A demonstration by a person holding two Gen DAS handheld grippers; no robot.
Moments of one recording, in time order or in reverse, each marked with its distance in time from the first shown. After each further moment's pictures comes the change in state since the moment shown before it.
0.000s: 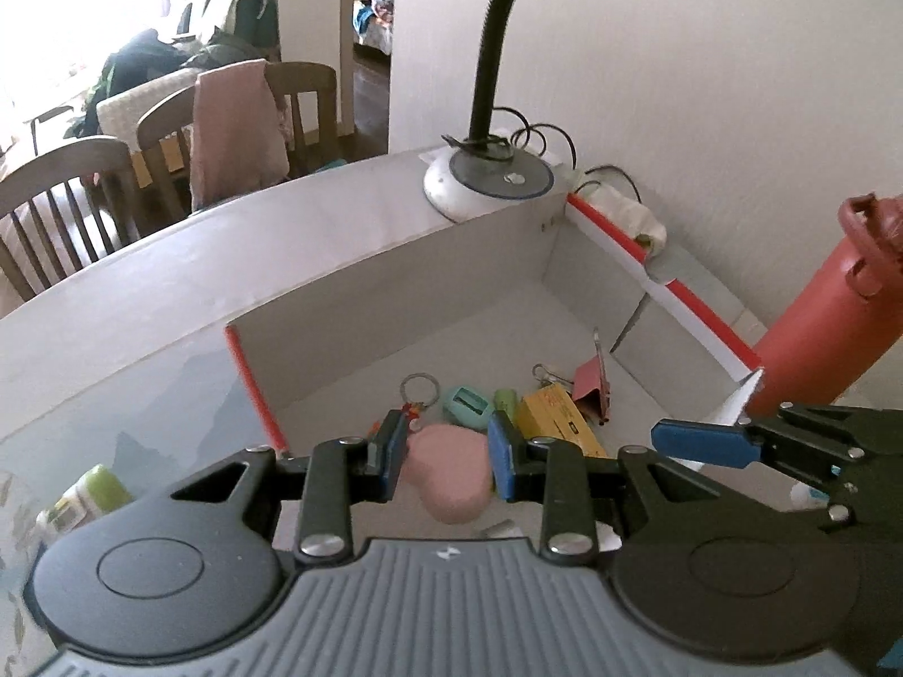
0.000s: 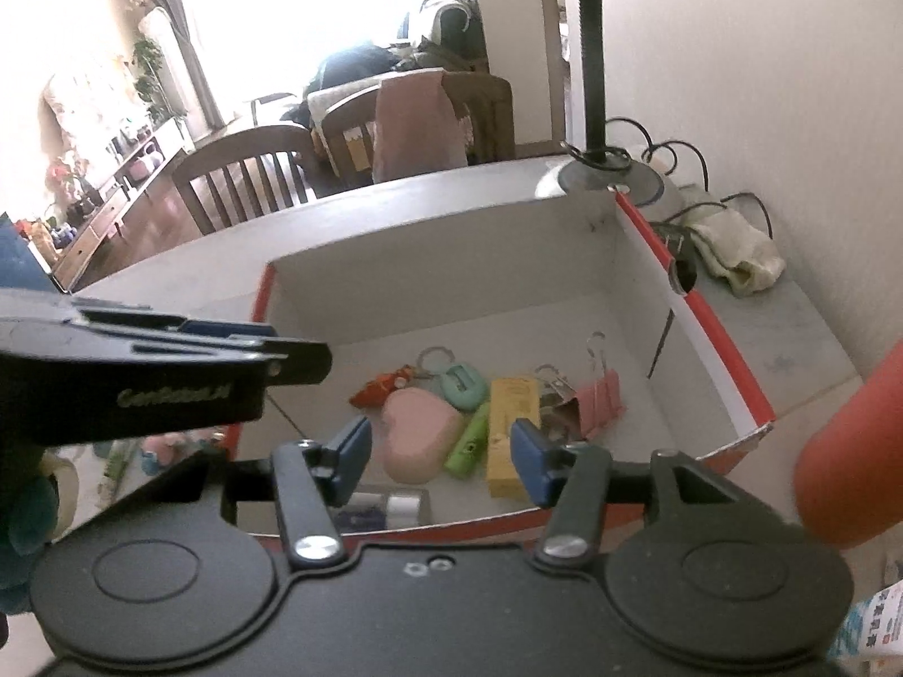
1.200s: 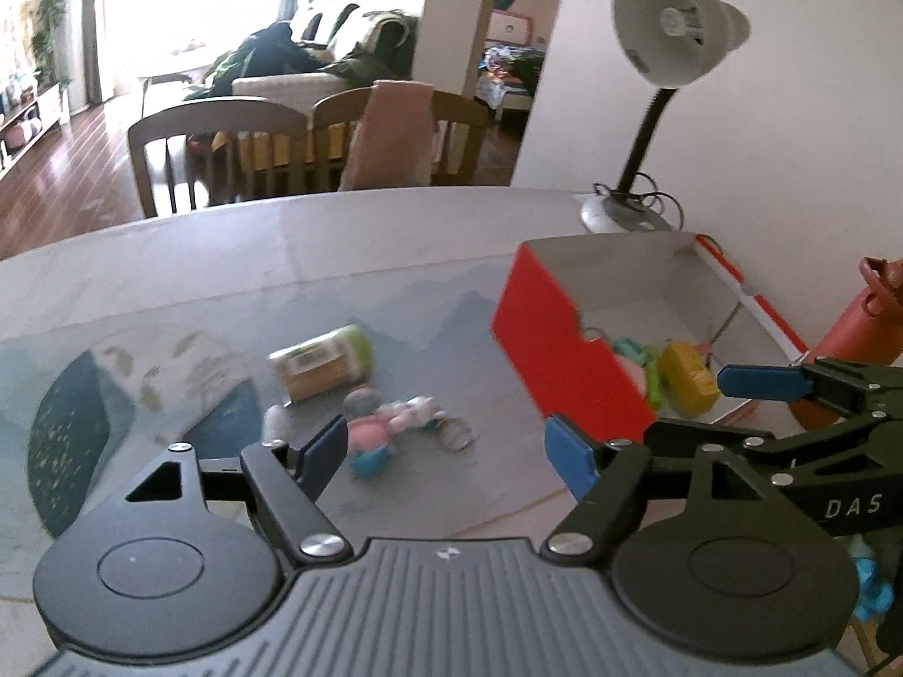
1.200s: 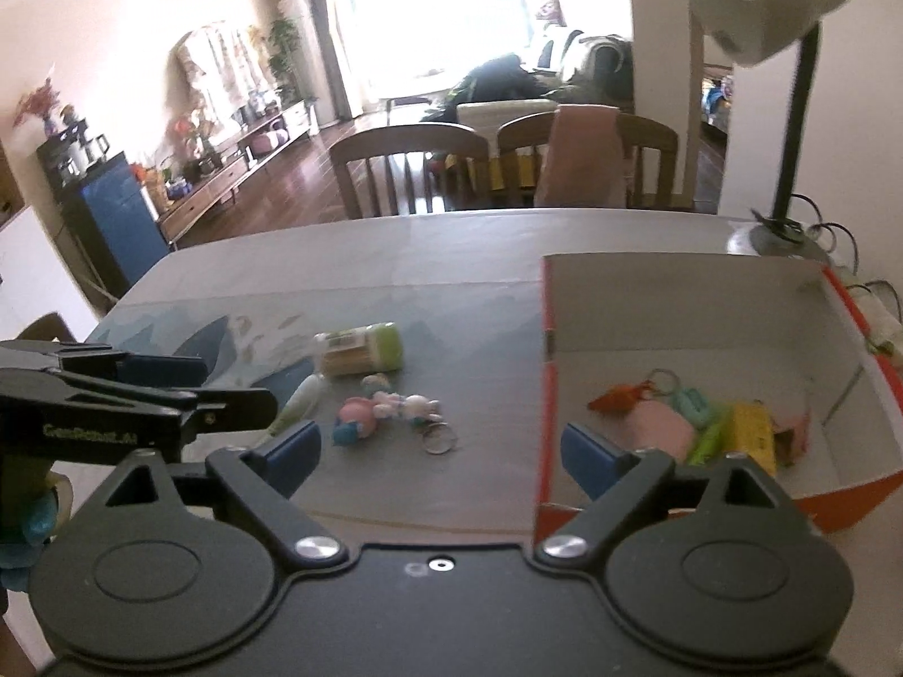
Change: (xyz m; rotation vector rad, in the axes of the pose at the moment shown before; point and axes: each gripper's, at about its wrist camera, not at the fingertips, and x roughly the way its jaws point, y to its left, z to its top) left arm -0.129 0.137 -0.127 -0.217 -0.133 0.092; right arm -0.016 0.140 -0.031 -0.205 -0.050 0.180
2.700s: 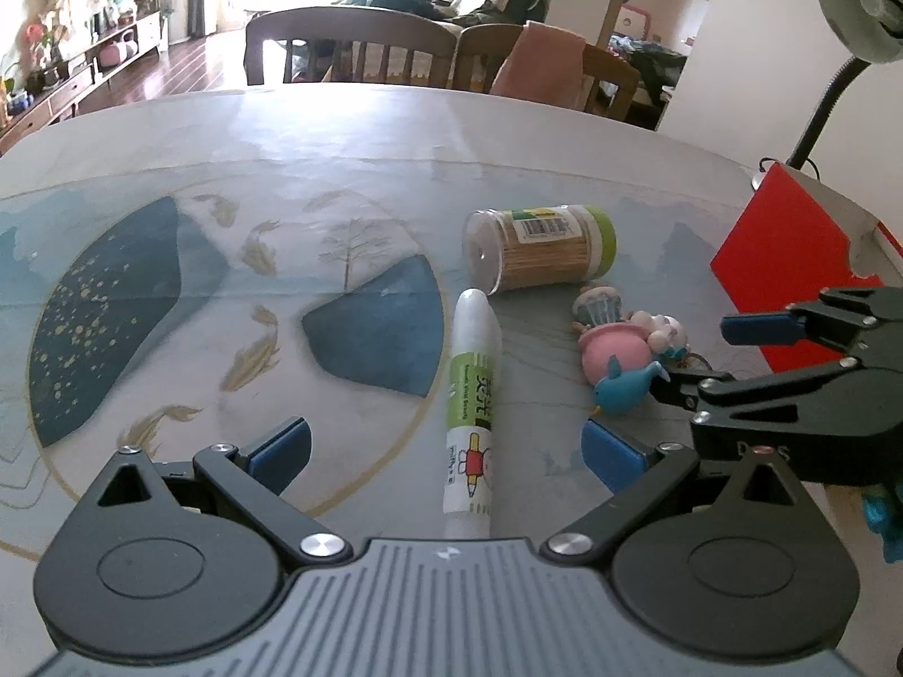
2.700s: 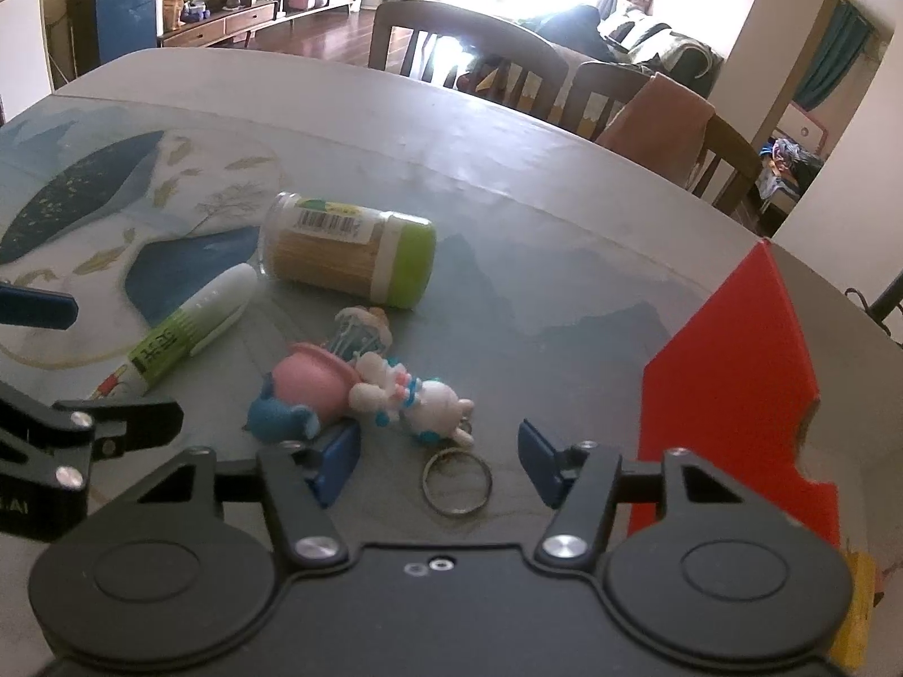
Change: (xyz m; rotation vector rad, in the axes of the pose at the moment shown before) left arm 0.093 0.106 -0.070 -0.160 0.041 0.155; right arm 0.179 0.055 -0.013 -0.364 0.172 -0.161
